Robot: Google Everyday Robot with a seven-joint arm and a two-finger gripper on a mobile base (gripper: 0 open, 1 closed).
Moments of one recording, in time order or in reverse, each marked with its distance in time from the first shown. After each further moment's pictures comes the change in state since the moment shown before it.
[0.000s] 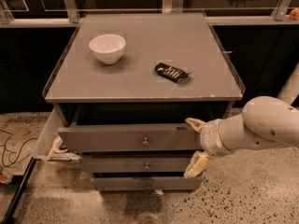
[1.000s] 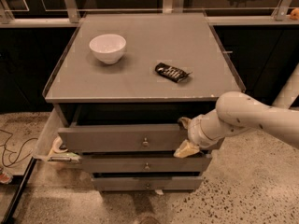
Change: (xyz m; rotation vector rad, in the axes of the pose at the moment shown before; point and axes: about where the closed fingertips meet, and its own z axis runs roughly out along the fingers) arm 0.032 -0.034 0.073 -0.078 0.084 0.037
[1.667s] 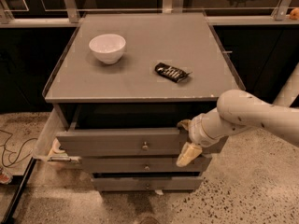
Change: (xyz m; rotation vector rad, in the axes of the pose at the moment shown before) arm -0.005 -0.002 -0.008 0.000 0.000 0.000
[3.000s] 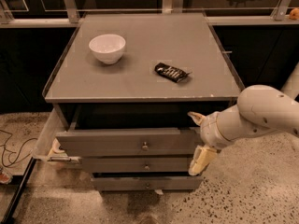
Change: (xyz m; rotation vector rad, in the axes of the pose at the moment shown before) arm -0.013 0.026 -0.061 0.027 -0.020 -0.036
